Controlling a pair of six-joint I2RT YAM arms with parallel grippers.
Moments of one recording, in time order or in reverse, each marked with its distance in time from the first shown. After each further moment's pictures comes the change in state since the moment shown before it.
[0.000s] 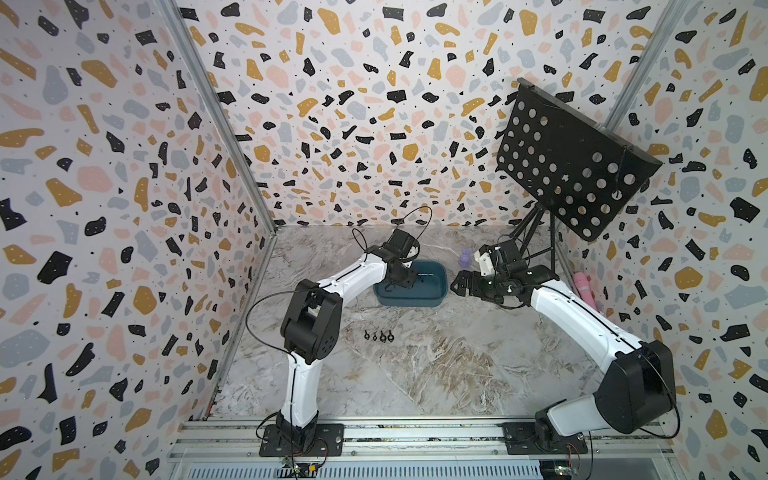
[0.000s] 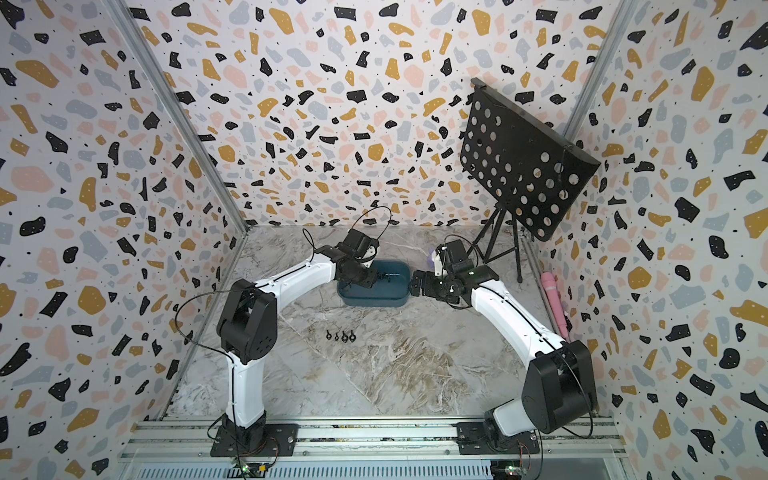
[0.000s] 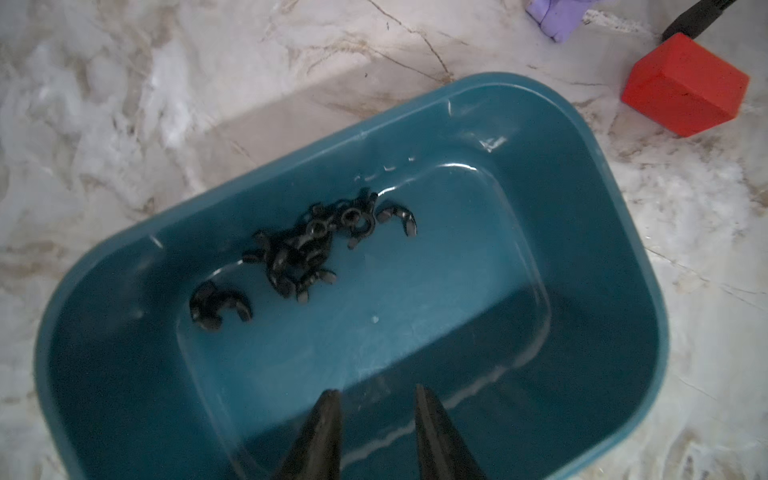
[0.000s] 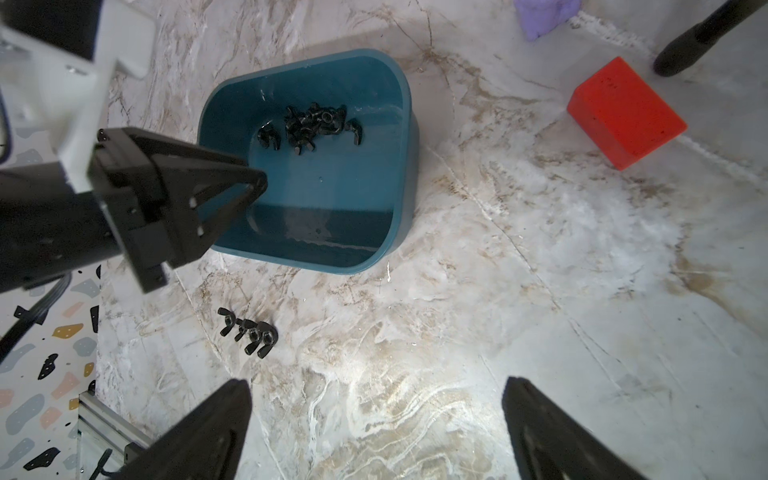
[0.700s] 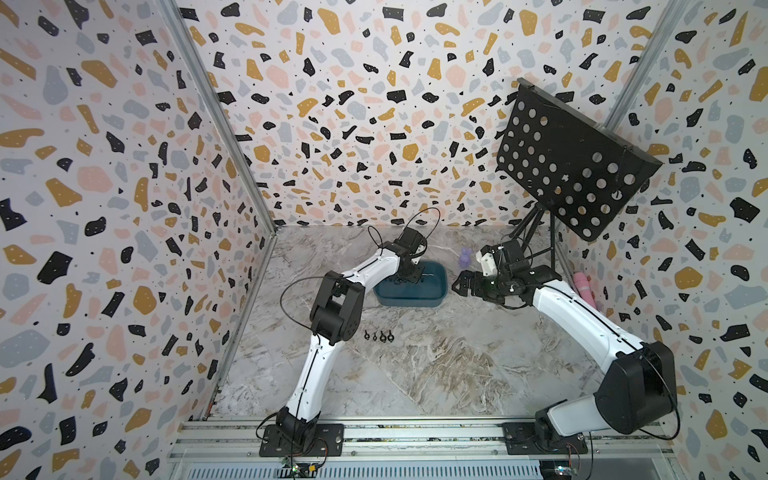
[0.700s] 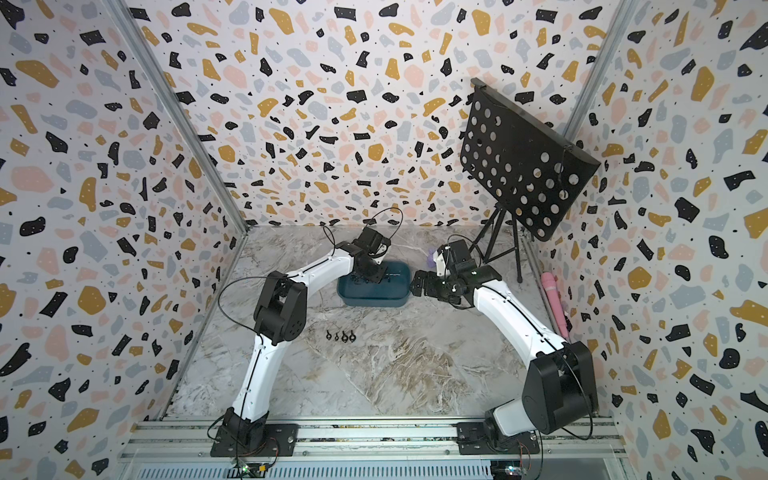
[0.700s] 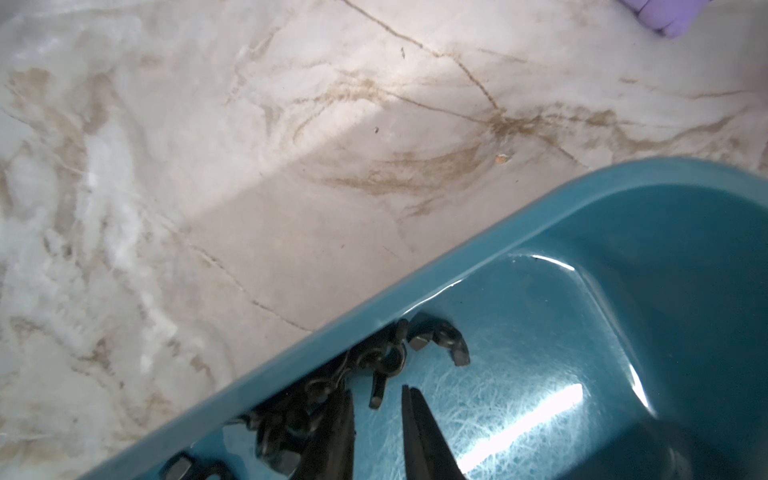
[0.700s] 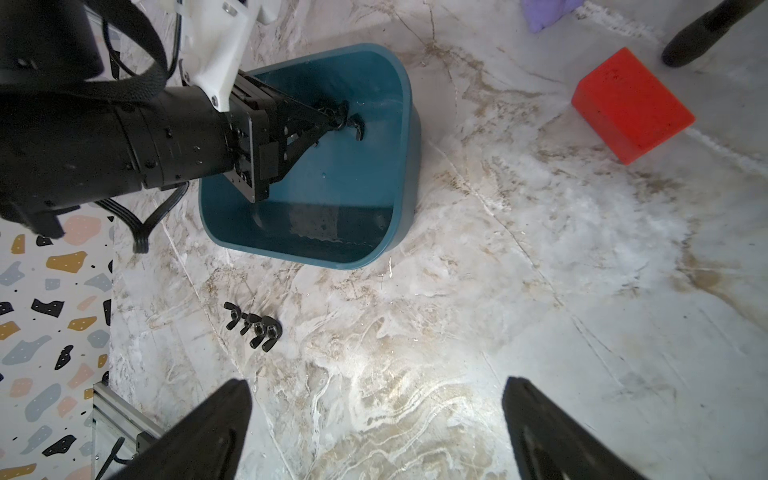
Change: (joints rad) left arm 0.000 0.276 0.280 -0.040 -0.033 0.108; right arm -0.029 -0.002 -0.005 -0.003 -0.035 -0.009
